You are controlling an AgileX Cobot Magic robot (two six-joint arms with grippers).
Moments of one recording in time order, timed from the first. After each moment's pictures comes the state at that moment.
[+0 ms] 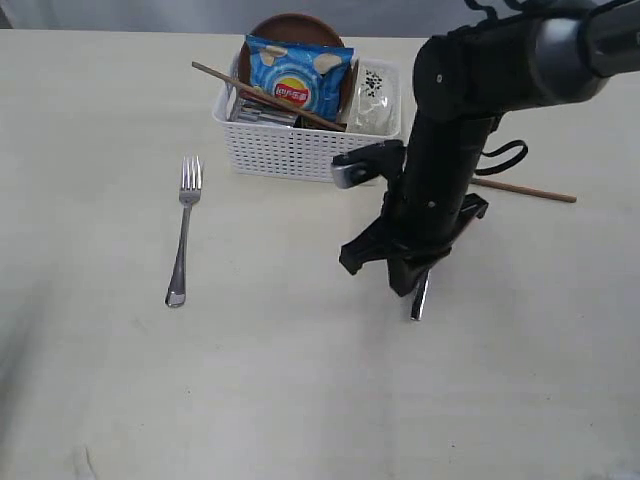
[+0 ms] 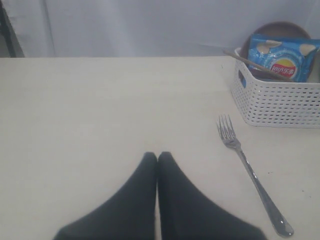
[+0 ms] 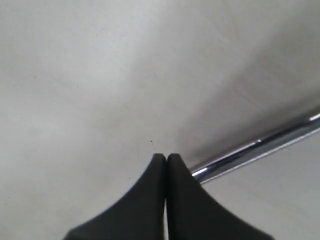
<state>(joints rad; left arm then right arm) -0.13 0.00 0.00 0.04 0.36 -0.08 0.55 1.94 -1.15 0.21 0.98 -0.19</state>
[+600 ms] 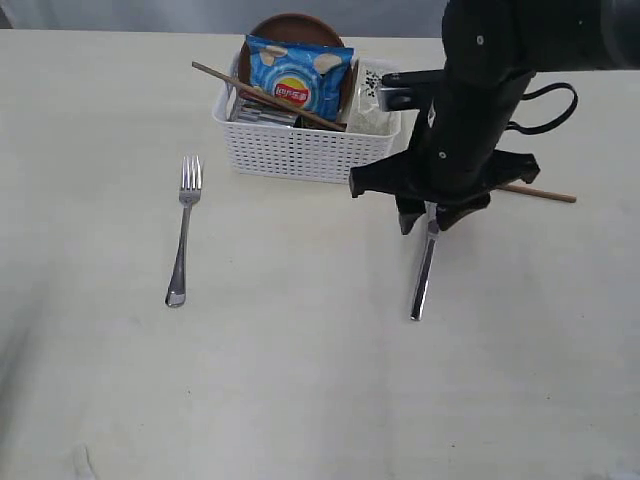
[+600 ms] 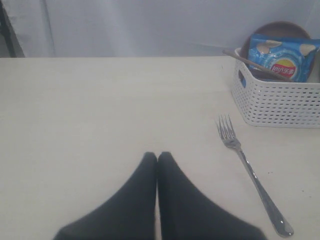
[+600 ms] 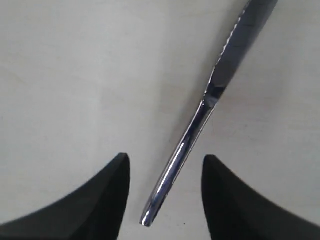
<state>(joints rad) -0.13 0.00 0.00 0.04 0.36 -0.08 0.54 1.81 -1.15 -0.02 0.89 0.39</state>
